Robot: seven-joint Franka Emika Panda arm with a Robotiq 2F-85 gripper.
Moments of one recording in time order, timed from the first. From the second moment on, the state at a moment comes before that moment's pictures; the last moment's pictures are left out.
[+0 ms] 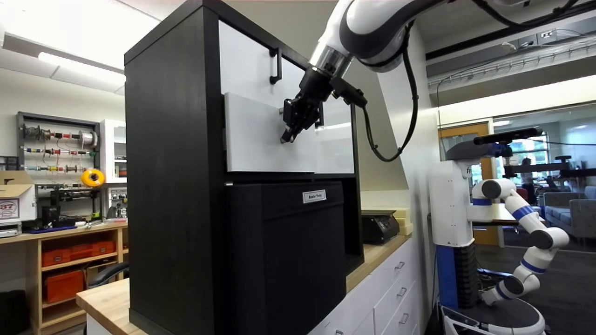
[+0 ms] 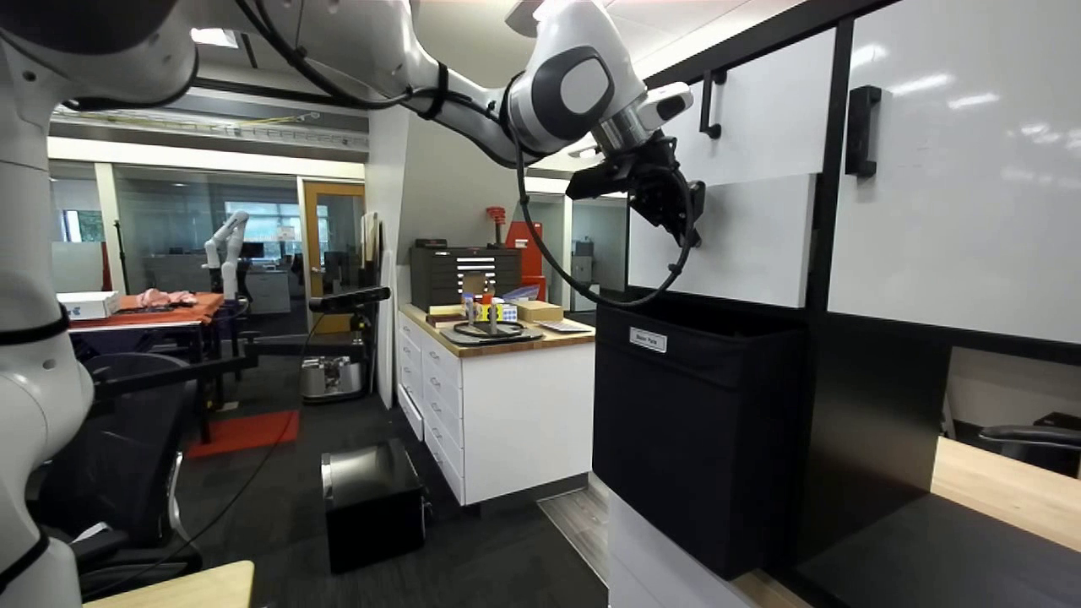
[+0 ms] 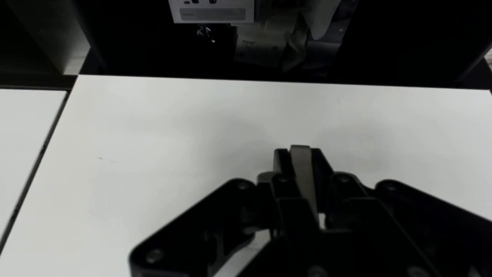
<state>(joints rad) -0.03 0.09 0.07 -1.69 -0.08 2.51 0.07</state>
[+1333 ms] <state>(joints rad) 0.01 0.17 0.04 -1.57 -0.14 2.14 0.08</state>
